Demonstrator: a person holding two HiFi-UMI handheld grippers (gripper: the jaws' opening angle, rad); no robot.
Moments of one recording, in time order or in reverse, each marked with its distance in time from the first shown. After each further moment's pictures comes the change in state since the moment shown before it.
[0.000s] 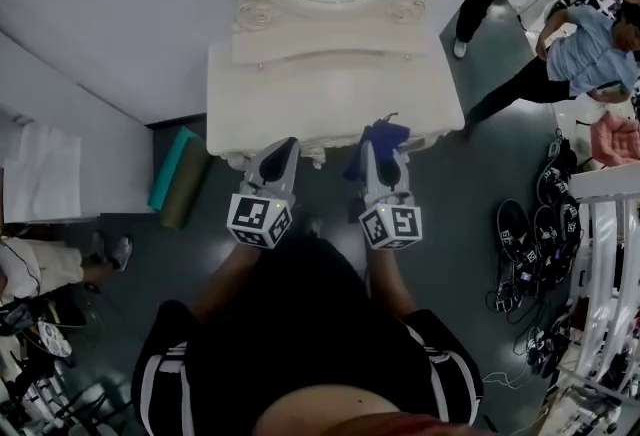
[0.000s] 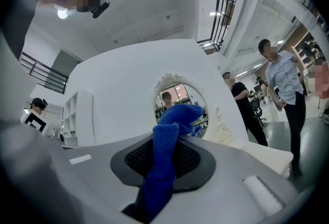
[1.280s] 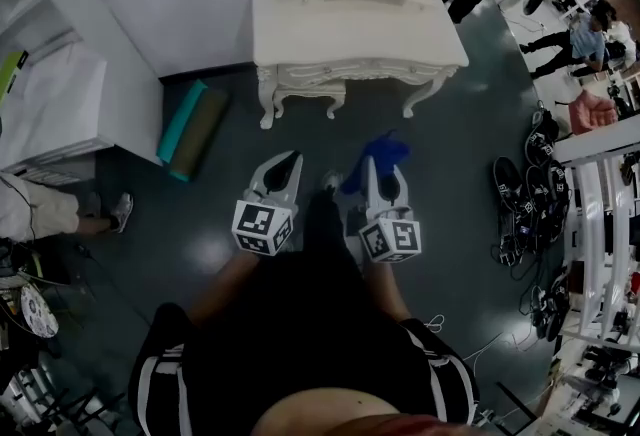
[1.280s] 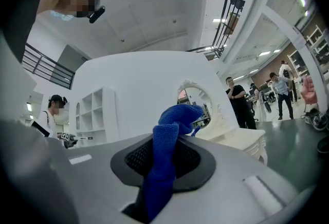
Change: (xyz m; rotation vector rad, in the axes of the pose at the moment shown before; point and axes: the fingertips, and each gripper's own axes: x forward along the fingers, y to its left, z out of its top) left arm -0.396 -0.015 -0.077 -0.026 0.046 -0.069; right arm -0.300 0.276 -0.073 -0.022 0.006 -0.043
